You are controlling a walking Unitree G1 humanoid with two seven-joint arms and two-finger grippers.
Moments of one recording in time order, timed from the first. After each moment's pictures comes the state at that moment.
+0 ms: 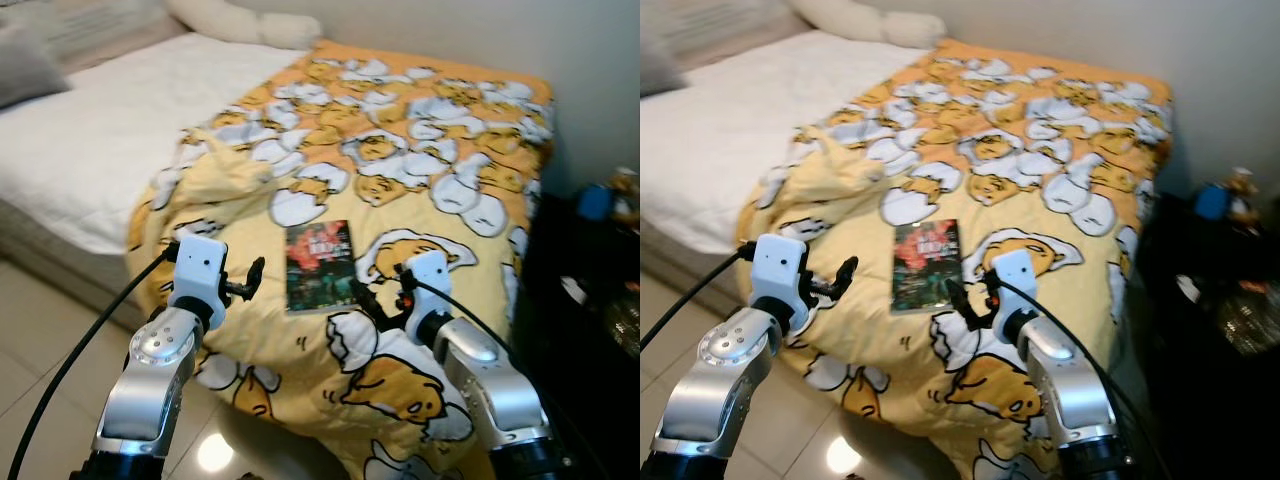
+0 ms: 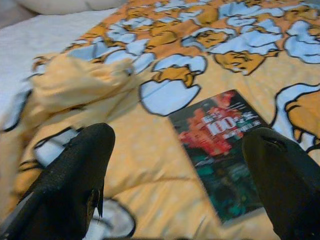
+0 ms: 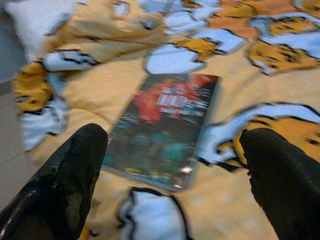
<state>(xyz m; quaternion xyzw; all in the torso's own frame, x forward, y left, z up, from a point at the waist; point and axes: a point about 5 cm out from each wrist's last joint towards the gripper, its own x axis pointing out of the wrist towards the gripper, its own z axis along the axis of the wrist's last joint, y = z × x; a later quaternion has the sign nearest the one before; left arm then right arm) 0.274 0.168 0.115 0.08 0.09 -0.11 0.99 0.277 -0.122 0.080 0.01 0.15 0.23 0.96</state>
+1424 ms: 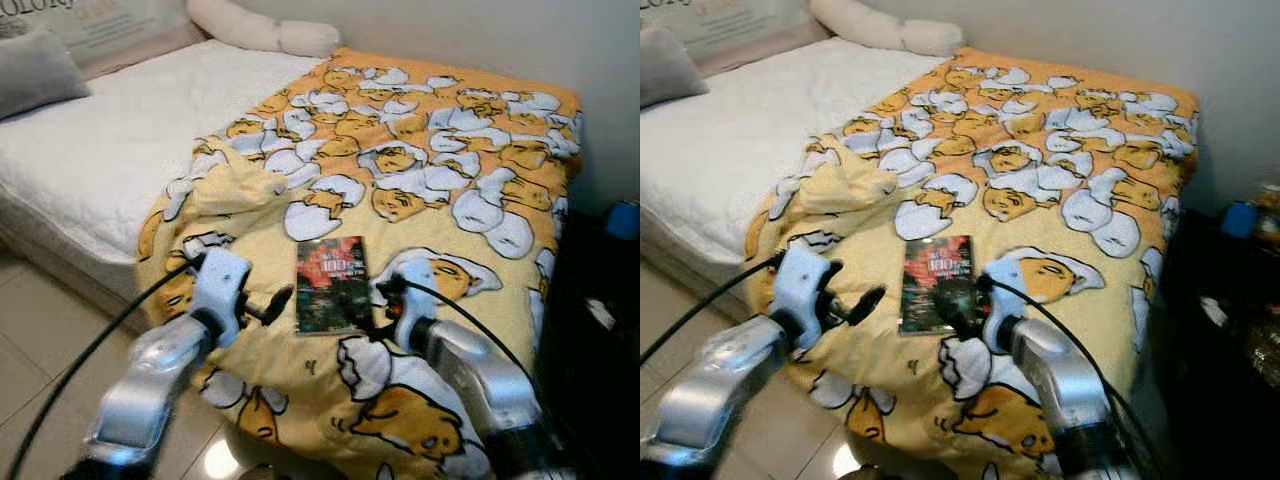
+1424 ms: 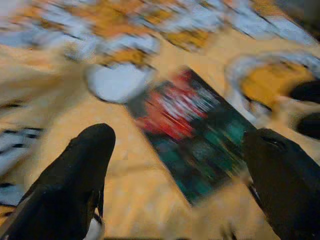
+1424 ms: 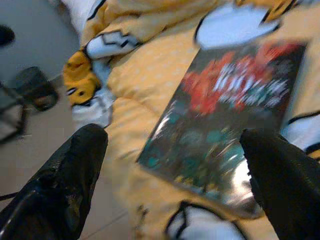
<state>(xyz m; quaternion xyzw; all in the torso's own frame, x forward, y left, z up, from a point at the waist) 0.254 0.161 0.102 0.07 0.16 -0.26 0.95 0.285 -0.104 0.059 0.11 0.25 0.31 0.91</state>
